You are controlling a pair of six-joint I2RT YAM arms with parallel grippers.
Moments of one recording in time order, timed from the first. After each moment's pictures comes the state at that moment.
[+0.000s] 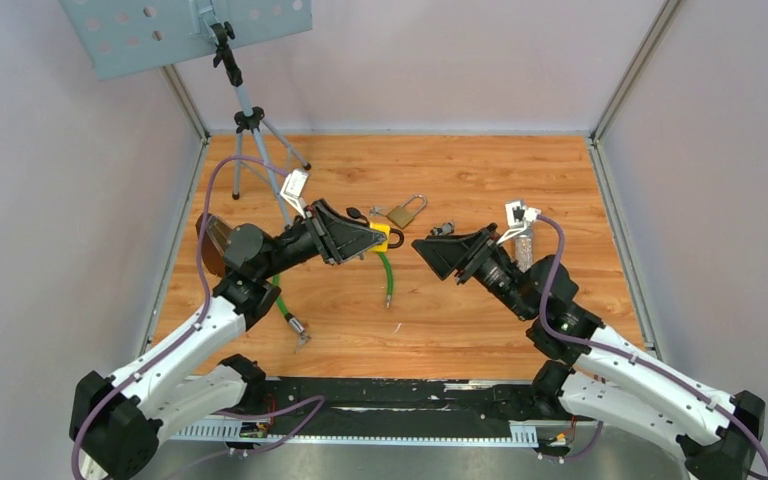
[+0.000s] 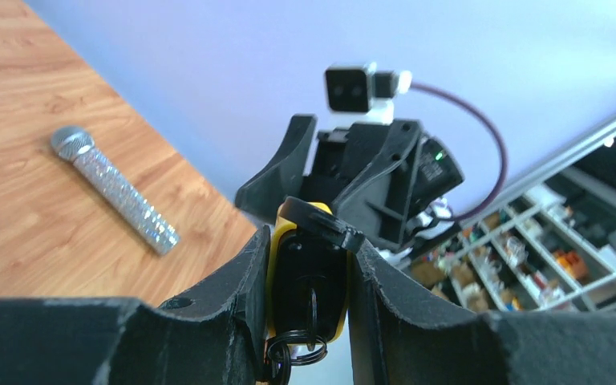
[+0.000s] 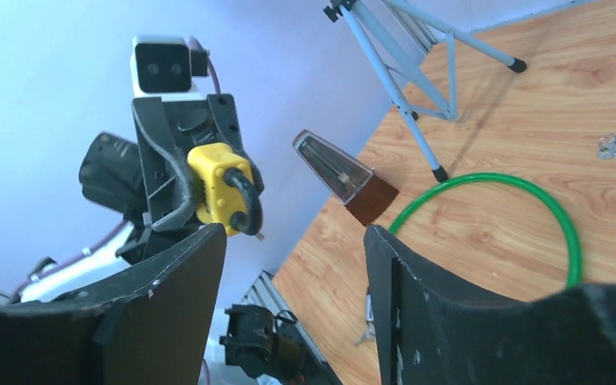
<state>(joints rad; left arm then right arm) -0.58 0.95 0.66 0.60 0.63 -1.03 0.90 0.71 0.61 0.26 0.07 0.80</state>
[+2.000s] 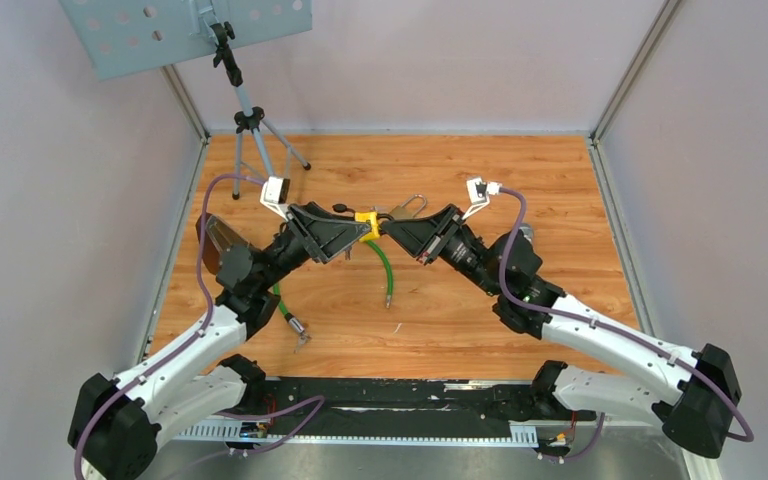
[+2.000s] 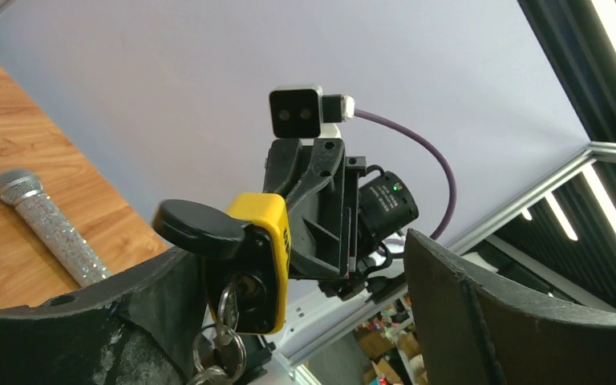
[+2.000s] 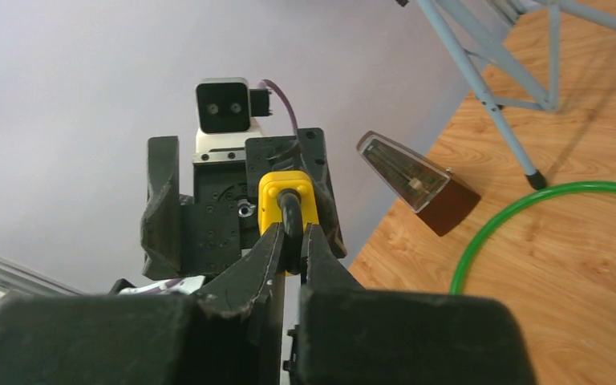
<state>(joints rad) -0.57 0.90 0.54 0.85 0.43 -1.28 0.92 1.03 0.77 0.50 -0.01 0.97</state>
